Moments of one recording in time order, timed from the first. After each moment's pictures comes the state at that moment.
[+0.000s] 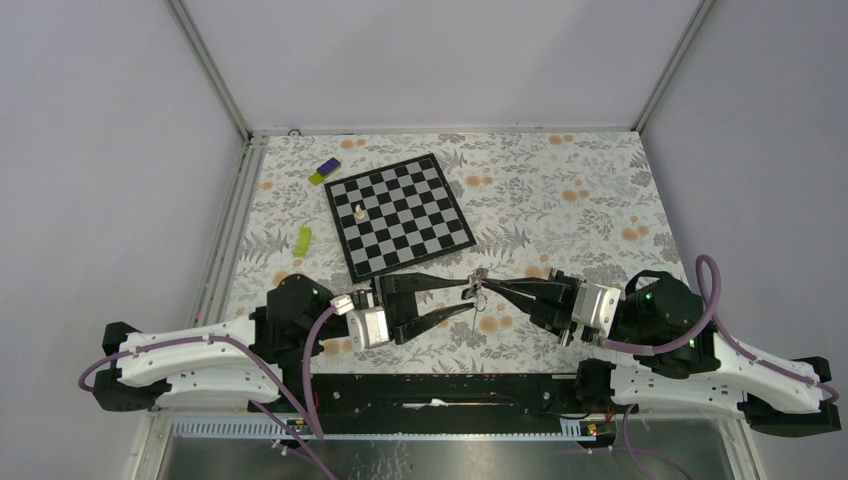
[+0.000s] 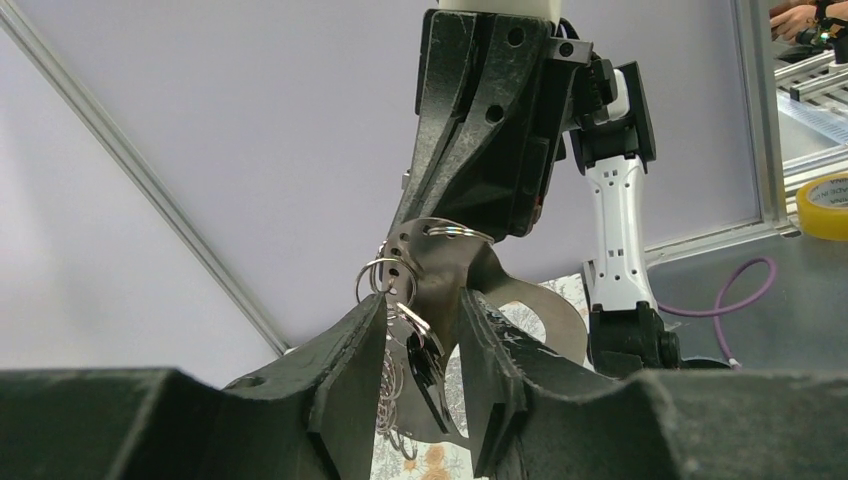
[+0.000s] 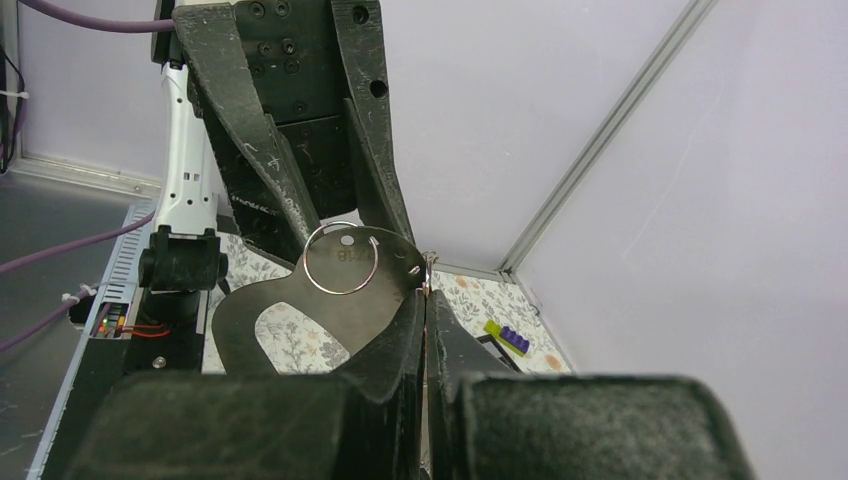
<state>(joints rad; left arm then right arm) -1.39 0.84 0.86 0.35 0.17 0.41 1.33 0.57 0.92 -0.10 -0.05 -0.47</state>
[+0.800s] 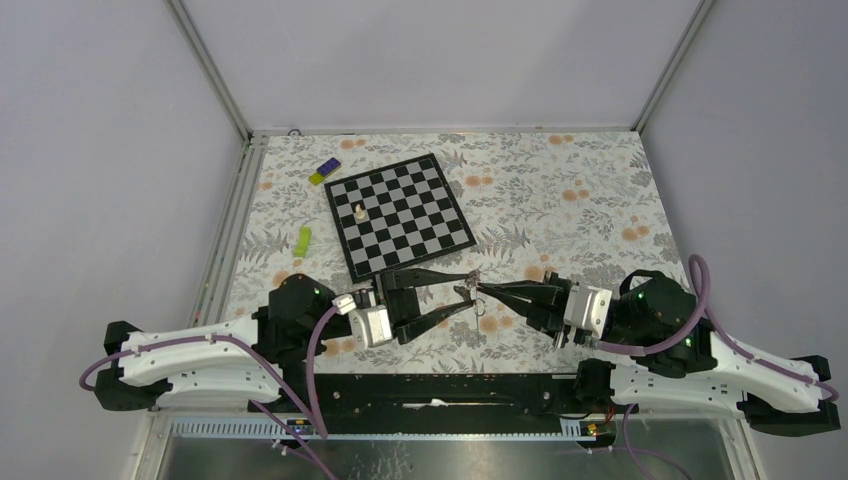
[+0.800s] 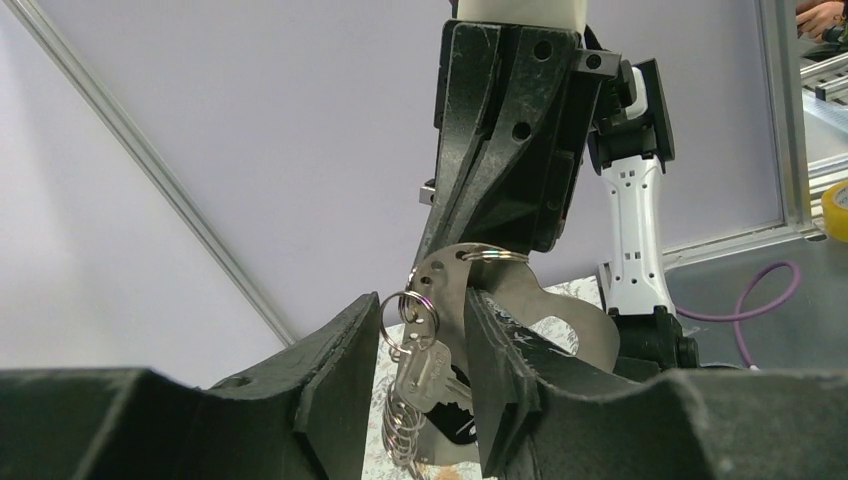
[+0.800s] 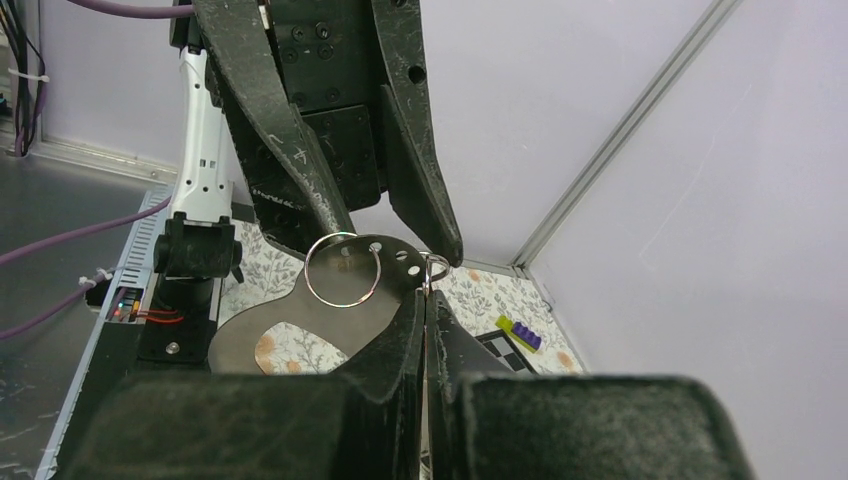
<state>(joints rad) -1.39 0.85 0.86 0.37 0.14 0.43 1.33 0.59 0.92 -0.11 -0.07 -0.47</state>
